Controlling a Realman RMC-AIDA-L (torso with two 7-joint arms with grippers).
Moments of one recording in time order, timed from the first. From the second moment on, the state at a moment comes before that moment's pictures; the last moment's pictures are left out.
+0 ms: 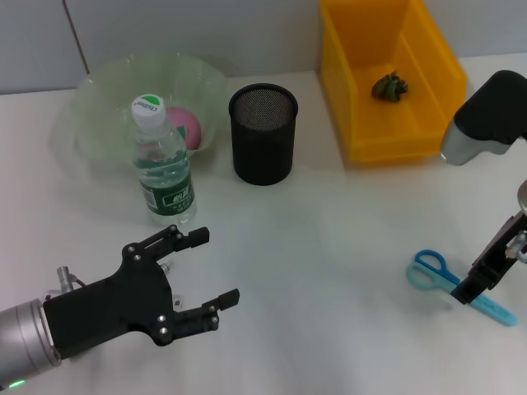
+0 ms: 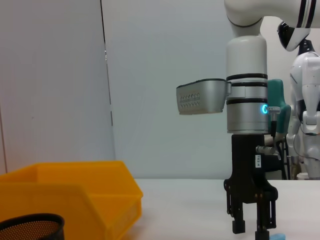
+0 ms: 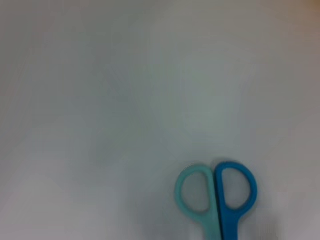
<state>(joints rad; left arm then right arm) -0.34 -2.07 1.24 0.39 1.35 1.54 -0.67 0.56 2.08 -1.27 -1.27 -2.82 -1.70 2.46</state>
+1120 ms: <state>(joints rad) -0.35 -2.07 1.25 0.39 1.35 1.54 -0.67 0.56 2.08 -1.35 -1.26 -2.81 -1.65 2.49</state>
